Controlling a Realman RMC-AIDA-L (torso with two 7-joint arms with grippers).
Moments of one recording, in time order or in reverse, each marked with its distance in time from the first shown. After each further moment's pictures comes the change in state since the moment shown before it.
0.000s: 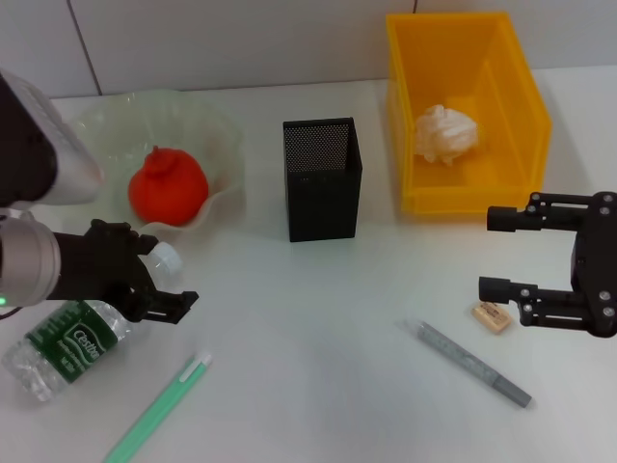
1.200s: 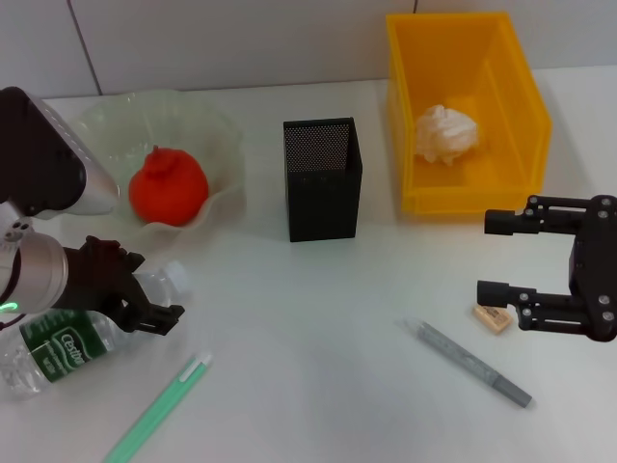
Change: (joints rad) left arm -0.053 -0.002 0.025 -0.119 0.097 -0.041 -0.062; right arm 0.002 0.001 0.000 0.019 0.008 -0.010 -0.013
